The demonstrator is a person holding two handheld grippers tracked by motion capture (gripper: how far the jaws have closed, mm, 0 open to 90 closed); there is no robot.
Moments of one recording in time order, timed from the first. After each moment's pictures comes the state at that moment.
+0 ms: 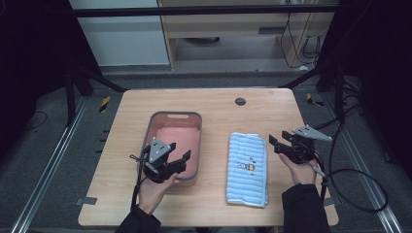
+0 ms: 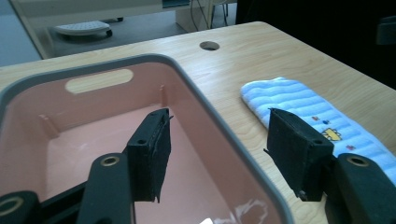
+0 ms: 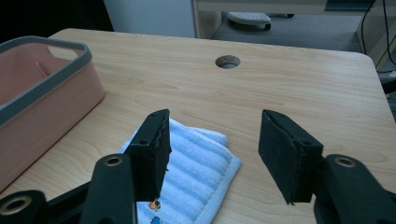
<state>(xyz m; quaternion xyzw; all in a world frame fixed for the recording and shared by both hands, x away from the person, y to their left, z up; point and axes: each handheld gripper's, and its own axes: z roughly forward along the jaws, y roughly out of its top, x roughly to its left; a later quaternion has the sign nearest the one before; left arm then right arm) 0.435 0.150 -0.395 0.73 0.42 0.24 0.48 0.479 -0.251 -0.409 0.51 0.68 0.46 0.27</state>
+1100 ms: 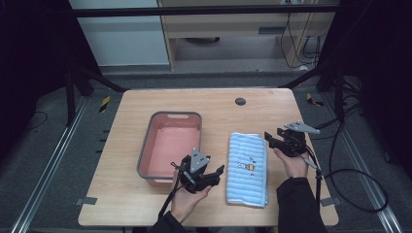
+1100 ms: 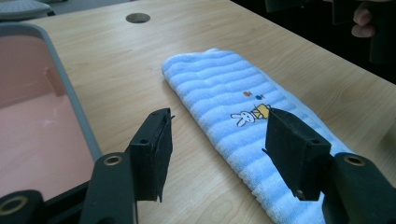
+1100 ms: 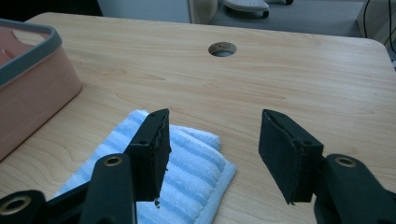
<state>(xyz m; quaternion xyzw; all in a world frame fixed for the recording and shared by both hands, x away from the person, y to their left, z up) 0.425 0.068 -0.430 0.78 0.38 0.18 0.47 0.513 -0.246 -0.431 0.52 0.69 0.44 0.26</state>
